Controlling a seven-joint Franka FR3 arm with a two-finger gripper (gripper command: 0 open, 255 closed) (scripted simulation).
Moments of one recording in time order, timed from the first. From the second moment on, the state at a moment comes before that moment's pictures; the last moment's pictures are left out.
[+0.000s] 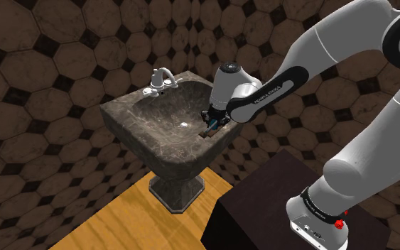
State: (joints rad) arm -0.31 0.11 0.48 -2.44 -0.43 2.64 1.36
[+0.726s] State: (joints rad) arm -0.31 0.02 0.50 -2.44 -0.31 2.57 1.26
